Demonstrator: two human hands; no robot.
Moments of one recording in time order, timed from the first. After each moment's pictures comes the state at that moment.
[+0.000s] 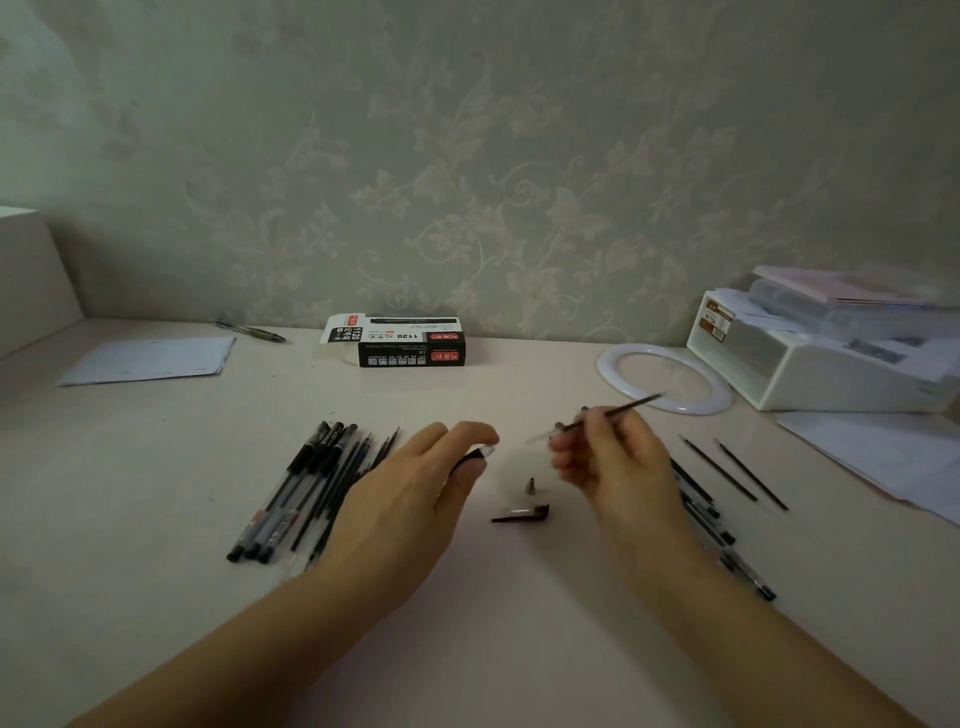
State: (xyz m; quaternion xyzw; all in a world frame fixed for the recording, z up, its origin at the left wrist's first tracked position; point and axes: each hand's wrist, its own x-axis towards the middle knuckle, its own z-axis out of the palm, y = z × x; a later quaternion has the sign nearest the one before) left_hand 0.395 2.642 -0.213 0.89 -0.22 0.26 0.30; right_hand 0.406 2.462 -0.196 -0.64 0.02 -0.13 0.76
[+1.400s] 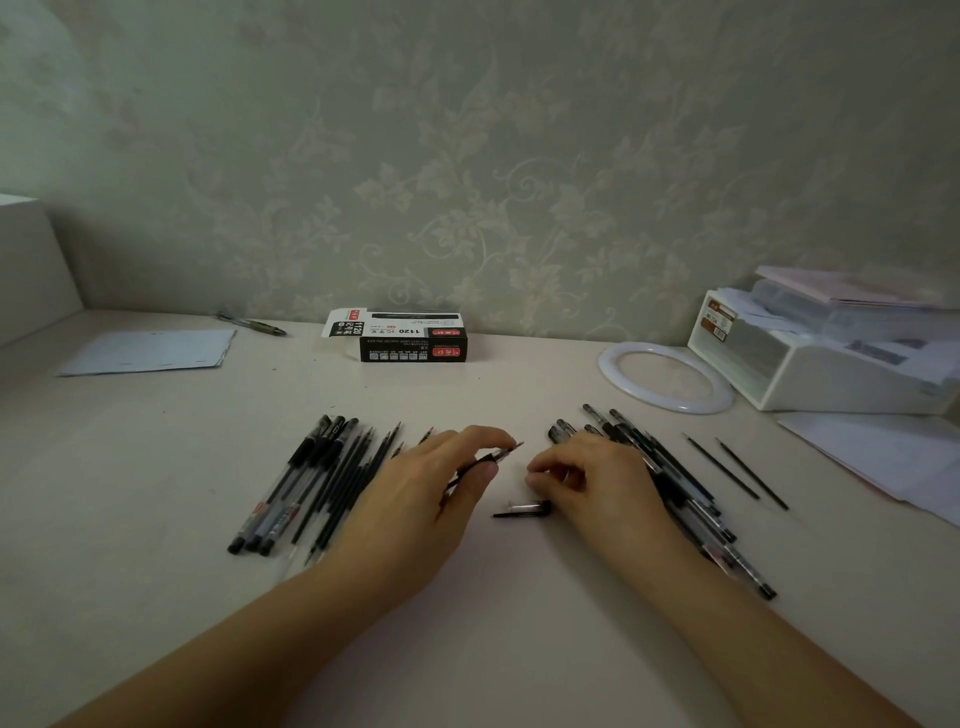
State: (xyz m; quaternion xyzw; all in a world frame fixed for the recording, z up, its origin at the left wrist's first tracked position) left_hand 0.400 2.643 -0.219 0.88 -0.25 0.20 0.35; right_hand 0.423 2.446 -0.222 -0.92 -0.13 -0.17 0.31
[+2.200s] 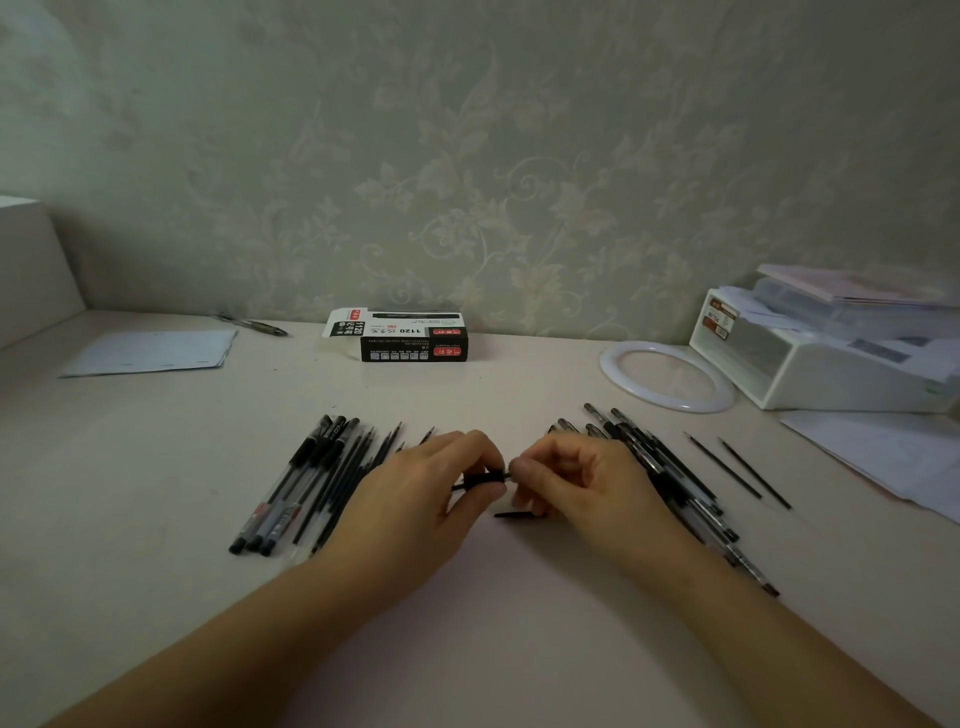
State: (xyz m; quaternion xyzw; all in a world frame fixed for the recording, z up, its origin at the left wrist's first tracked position) left_hand 0.398 2.647 -0.214 0.89 -0.28 0.20 0.30; right_hand 0.406 2.454 -0.205 -0.80 -0.18 -0.02 0.57
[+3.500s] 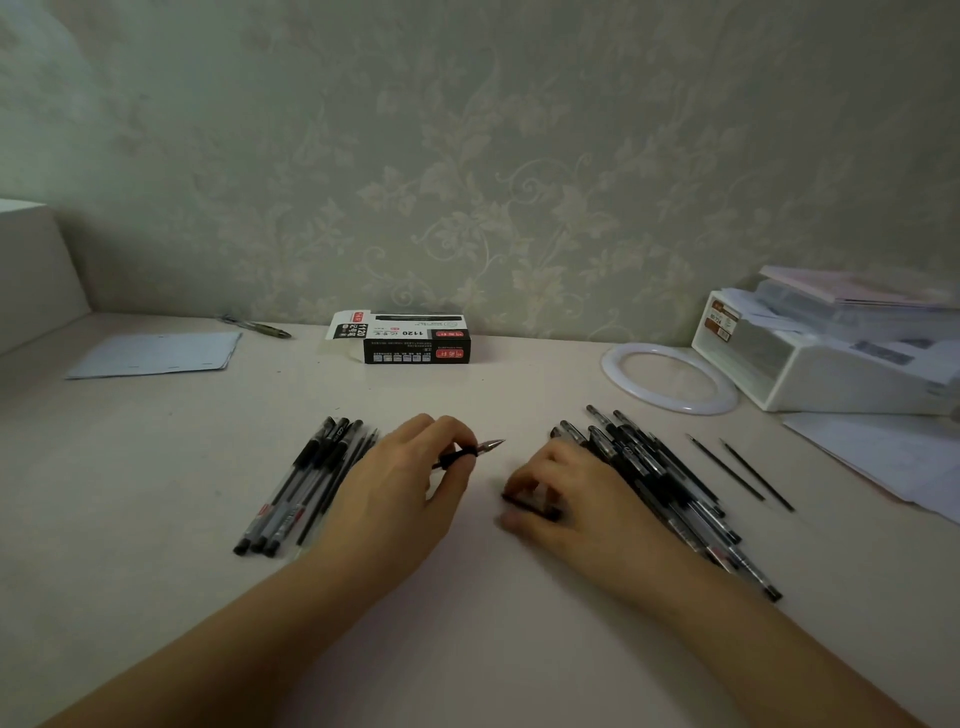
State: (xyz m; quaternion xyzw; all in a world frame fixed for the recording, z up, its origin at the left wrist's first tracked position) left_hand 0.406 2.653 -0.217 0.89 -0.20 0.27 0.31; right_hand 0.408 2.453 -0.214 -0.93 -0.24 -0.09 0.28
